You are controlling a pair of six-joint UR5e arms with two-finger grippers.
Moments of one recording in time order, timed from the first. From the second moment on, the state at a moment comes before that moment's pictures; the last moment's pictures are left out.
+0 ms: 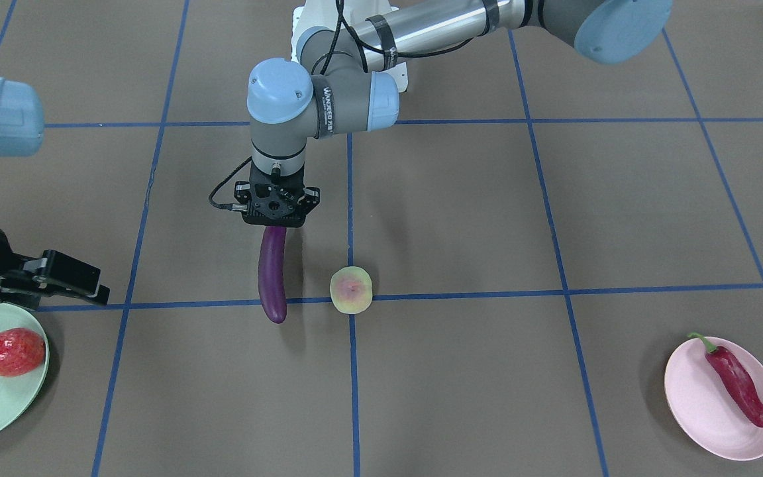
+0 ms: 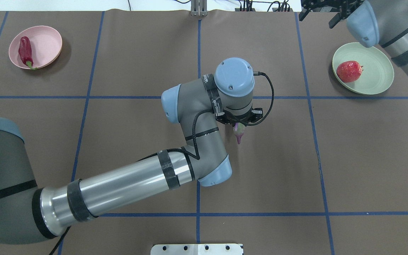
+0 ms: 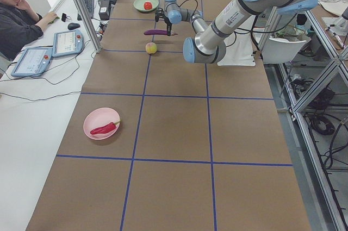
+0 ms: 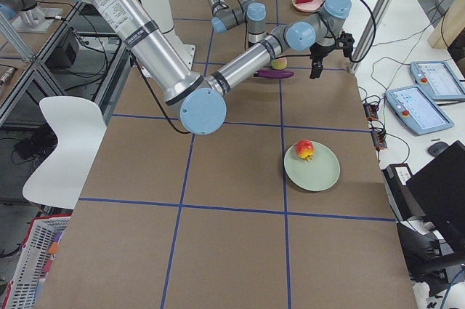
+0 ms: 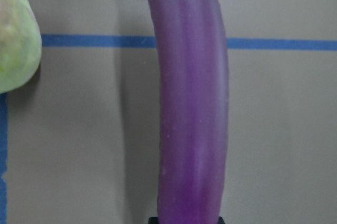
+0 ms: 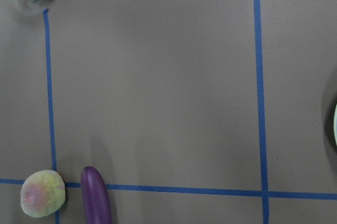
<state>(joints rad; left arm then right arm) -0.52 -2.72 -1.10 -1.82 -1.94 -1.27 1.17 -0.87 1.51 -1.63 2.44 0.74</state>
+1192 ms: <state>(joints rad) -1.05 -2.56 -1.18 -1.55 -2.35 -0.85 0.93 -0.72 1.41 -1.49 2.24 1.05</state>
